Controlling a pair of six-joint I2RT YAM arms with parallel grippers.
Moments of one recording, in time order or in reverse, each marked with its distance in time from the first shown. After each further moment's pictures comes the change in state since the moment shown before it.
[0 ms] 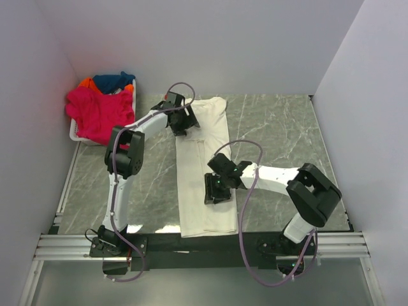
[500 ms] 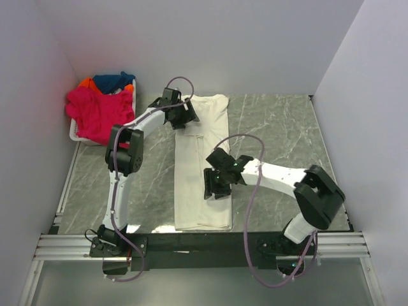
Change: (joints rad) left arm 0.035 0.066 0.105 0.063 0.082 0.091; right arm 0.006 -0.008 0.110 -0.130 0.041 0.000
